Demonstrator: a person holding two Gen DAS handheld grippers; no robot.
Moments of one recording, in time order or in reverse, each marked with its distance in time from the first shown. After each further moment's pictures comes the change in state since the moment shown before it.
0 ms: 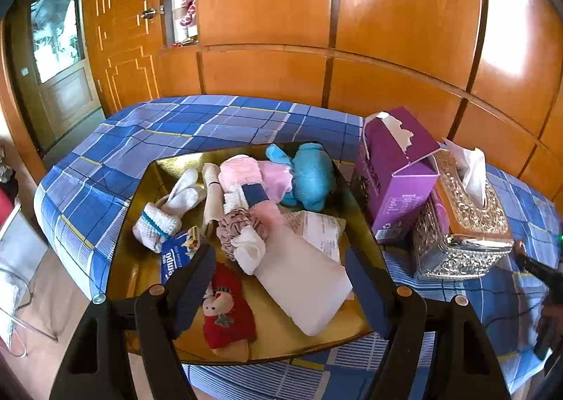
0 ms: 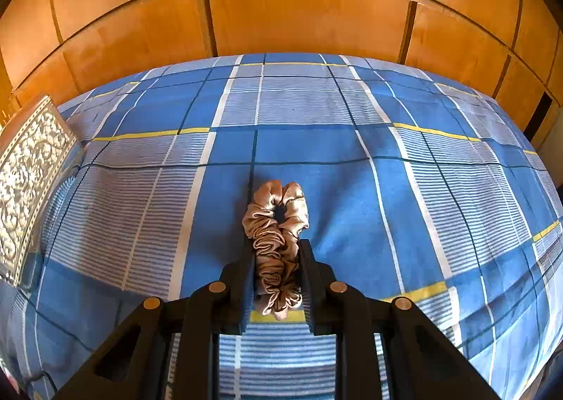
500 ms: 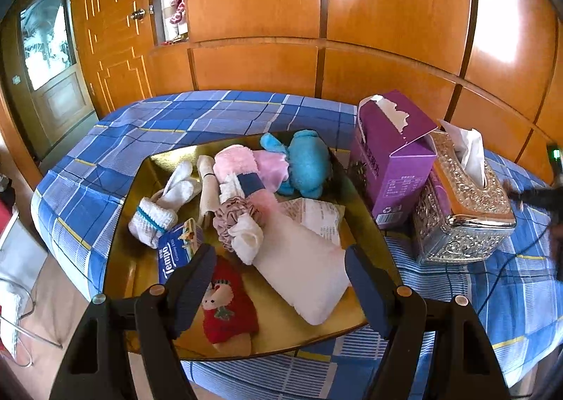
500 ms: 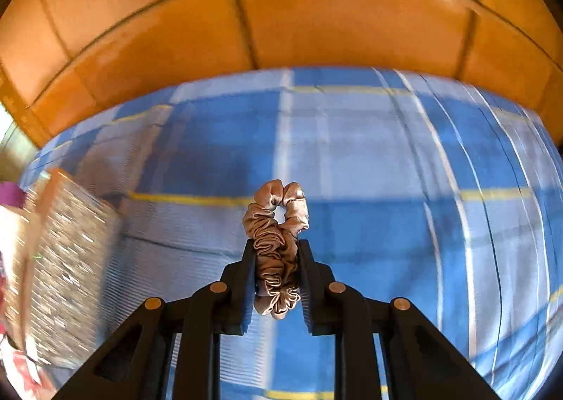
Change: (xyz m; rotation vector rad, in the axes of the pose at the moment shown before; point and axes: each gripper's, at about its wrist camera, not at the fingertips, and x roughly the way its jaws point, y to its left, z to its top) left arm 0.005 0.002 -0.007 0.037 0.024 -0.013; right arm 0.010 0.044 0.095 -0.024 0.097 0.160
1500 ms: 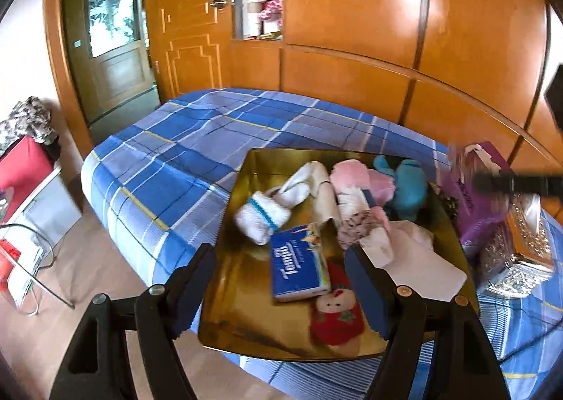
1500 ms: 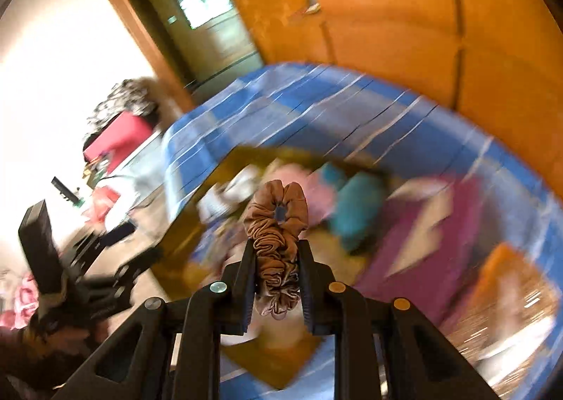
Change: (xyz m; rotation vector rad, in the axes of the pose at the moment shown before) left arm -0.020 0.097 -0.009 -0.197 -0.041 0.185; right arm -0.064 0.362 -0.055 -0.656 0.132 0.684
